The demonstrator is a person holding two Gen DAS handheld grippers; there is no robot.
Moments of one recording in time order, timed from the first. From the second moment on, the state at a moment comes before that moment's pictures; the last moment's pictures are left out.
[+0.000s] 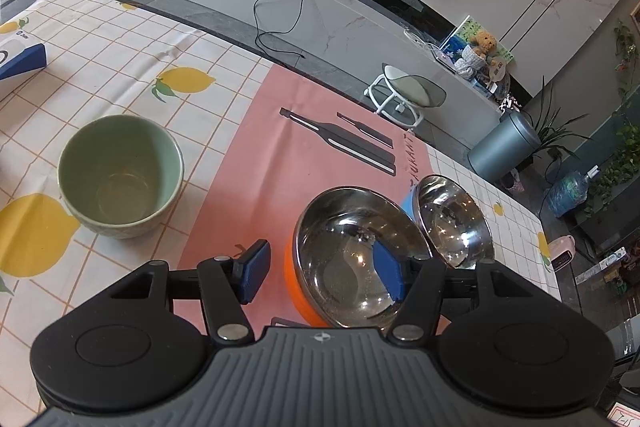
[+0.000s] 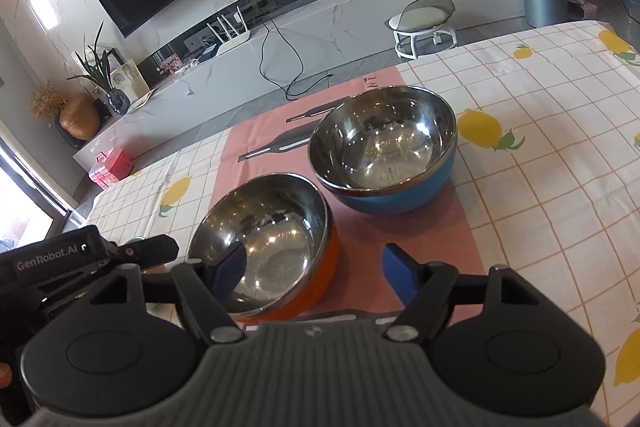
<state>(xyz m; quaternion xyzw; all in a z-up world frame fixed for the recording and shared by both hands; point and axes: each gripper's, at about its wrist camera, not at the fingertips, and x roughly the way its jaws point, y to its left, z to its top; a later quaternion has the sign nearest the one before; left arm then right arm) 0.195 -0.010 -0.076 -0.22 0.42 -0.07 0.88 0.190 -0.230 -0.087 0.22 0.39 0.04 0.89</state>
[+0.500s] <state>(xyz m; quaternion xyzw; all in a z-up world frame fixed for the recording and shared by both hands) 0.228 -0.022 -0.102 -0.20 0.44 -0.06 0.87 0.227 -0.232 -0.114 0.23 0.42 0.02 0.88</state>
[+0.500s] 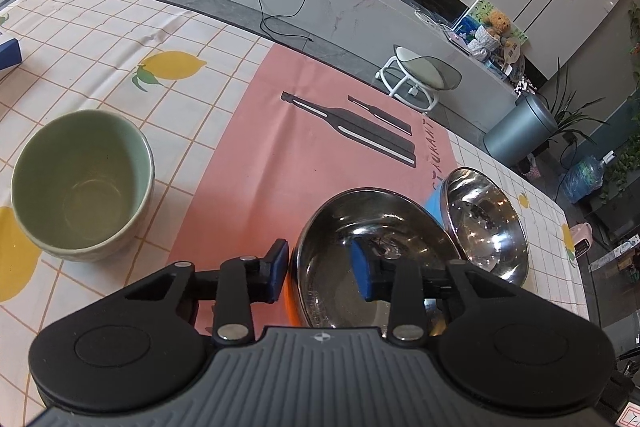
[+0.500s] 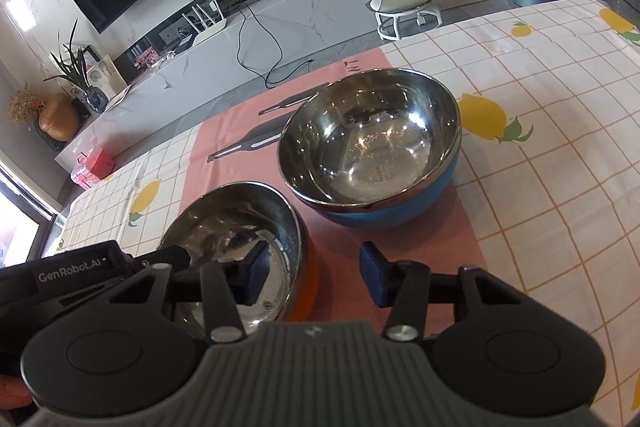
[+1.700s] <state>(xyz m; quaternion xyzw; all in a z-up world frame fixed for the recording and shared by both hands) 0.107 -0.032 -0.057 -0.18 0.42 -0.10 0.88 0.117 -0.250 -0.077 0.23 0.40 0.04 0.88</state>
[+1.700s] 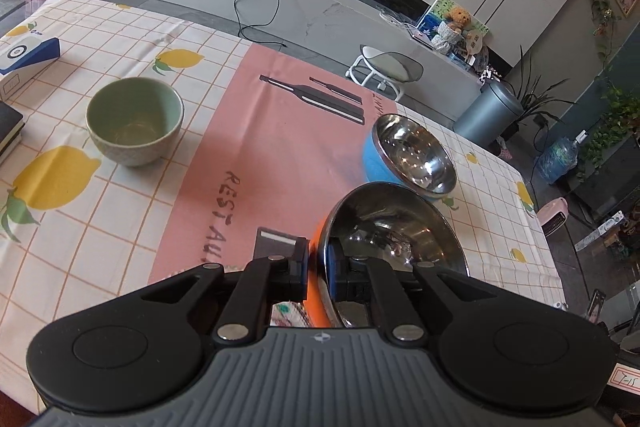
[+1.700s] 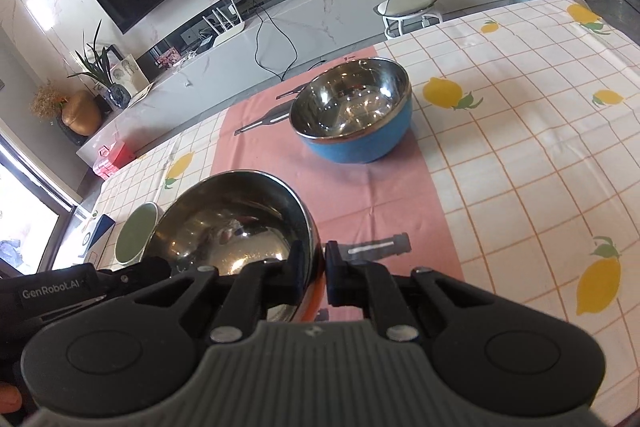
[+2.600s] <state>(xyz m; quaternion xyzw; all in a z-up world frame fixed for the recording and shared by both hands) 0.063 -0.070 -0.106 -0.18 0.49 -0.15 0.84 0.046 -0.302 -0.109 0.26 0.44 -0.01 0.86</state>
